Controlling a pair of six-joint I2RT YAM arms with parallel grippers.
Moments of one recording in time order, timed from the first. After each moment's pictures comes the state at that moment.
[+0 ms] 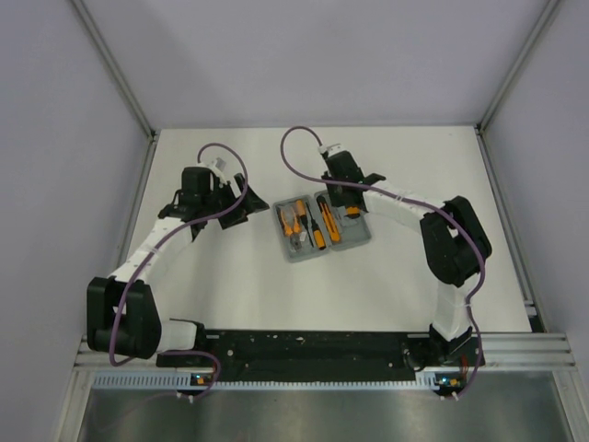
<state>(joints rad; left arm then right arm) -0.15 1.33 0.91 -0.29 0.46 -0.63 0.60 1.90 1.37 -0.28 0.22 0.16</state>
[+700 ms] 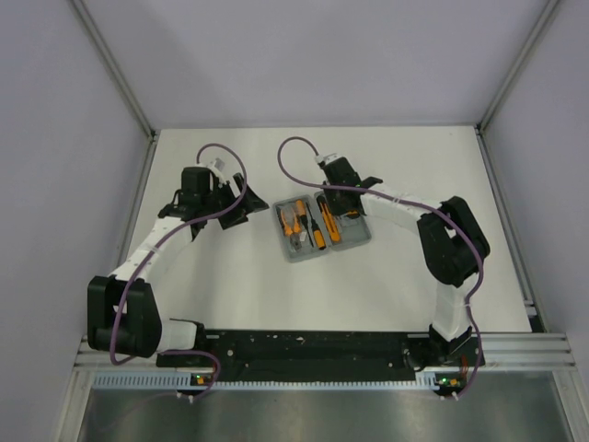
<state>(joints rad) -0.14 1.34 0.91 -0.29 0.46 -0.65 0.62 1.91 1.35 -0.35 0.19 0.15</state>
